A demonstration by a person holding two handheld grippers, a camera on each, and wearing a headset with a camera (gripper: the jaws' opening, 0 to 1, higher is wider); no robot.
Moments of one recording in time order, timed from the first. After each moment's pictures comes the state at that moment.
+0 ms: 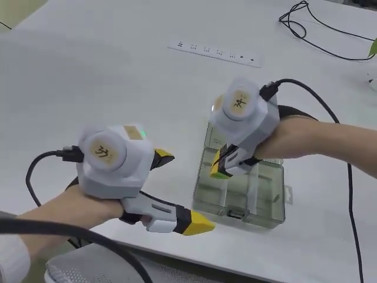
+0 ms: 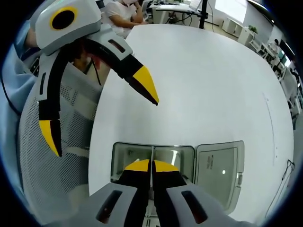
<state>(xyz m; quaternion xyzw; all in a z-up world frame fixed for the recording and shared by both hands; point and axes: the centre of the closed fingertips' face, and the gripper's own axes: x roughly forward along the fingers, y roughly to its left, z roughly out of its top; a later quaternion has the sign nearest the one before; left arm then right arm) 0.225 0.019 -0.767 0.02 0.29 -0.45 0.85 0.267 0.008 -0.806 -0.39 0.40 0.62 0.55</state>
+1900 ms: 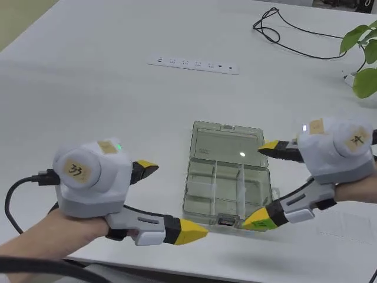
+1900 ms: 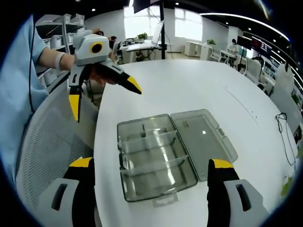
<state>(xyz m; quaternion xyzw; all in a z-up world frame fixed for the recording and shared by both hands) 0.229 0.020 -0.759 0.00 0.28 -0.44 0.85 0.264 -0.092 -0.772 -0.23 0.31 0.58 0.72</state>
